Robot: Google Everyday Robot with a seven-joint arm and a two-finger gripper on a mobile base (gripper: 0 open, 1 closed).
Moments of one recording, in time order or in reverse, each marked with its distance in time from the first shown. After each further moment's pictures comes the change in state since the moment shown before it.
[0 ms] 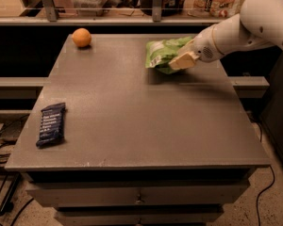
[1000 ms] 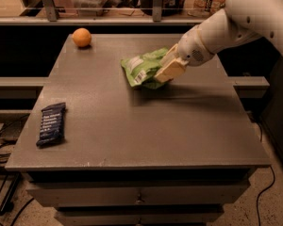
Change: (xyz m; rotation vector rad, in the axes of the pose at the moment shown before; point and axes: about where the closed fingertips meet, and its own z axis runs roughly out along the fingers) arm -0.024 0.078 0.003 -0.240 0.045 -0.152
